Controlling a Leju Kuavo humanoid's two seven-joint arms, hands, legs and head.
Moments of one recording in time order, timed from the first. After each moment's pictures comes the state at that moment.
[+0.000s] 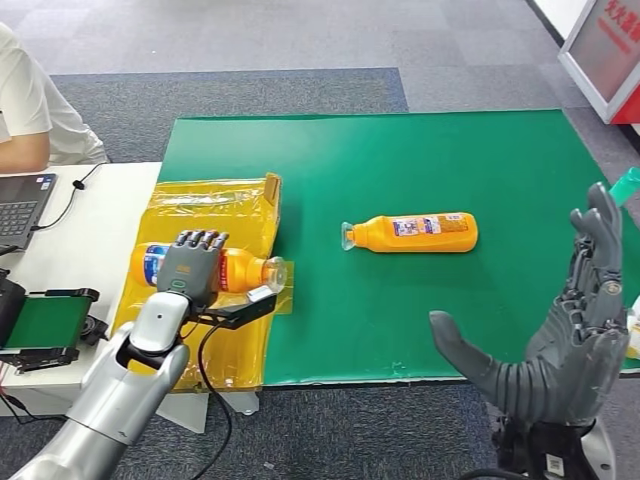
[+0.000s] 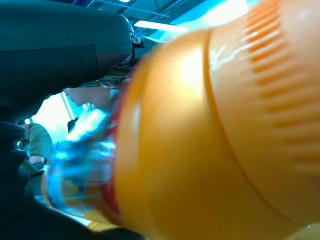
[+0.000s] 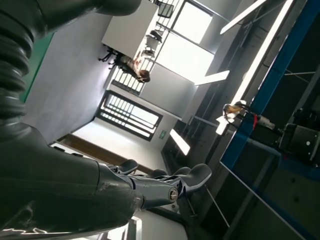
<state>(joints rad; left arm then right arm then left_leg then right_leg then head) -0.37 0.03 -0.44 -1.24 -1.55 -0.08 0.23 0.13 0.24 0.23 -2.29 0.58 -0.18 -0.42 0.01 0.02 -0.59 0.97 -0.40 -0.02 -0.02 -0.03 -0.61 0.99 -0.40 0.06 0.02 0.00</state>
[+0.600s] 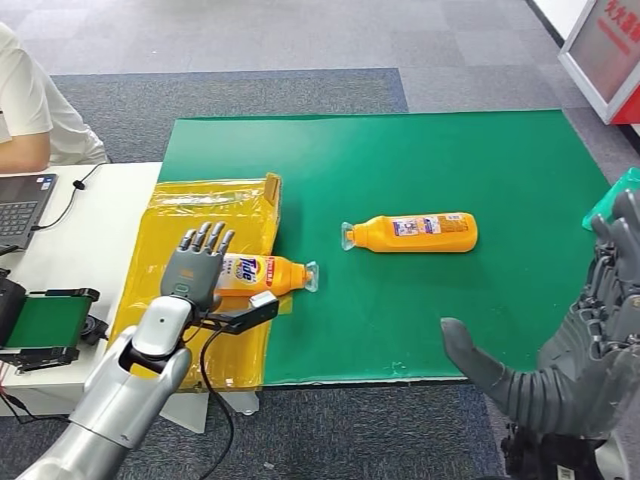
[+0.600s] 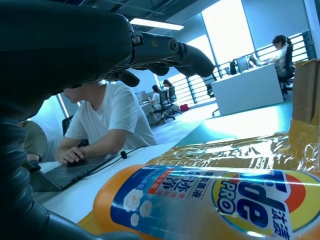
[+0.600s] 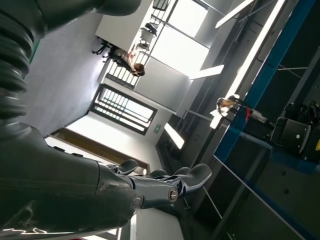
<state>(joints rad) -0.35 0.02 -0.43 -1.23 -1.55 -0.07 0.20 0.14 0.23 0.23 -2.32 0.58 -0.20 -0.44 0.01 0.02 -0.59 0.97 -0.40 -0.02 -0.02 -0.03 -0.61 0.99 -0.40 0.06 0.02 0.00</state>
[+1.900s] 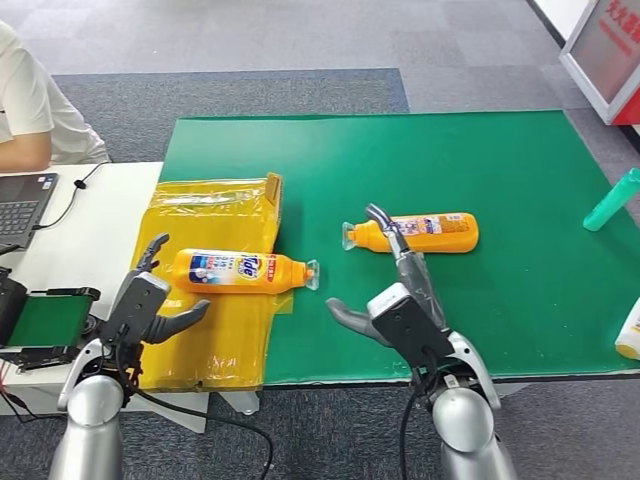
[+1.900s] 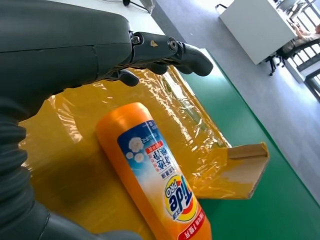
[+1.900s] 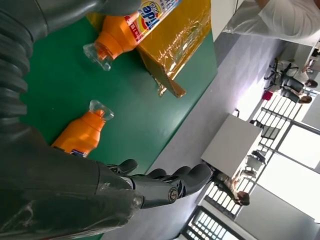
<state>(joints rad) -0.06 -0.23 0.12 -1.63 -0.68 -0.27 -0.14 -0.07 0.24 0.27 -1.79 0.51 0.07 -0.10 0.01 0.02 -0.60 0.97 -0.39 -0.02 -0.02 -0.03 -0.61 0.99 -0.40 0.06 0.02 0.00</state>
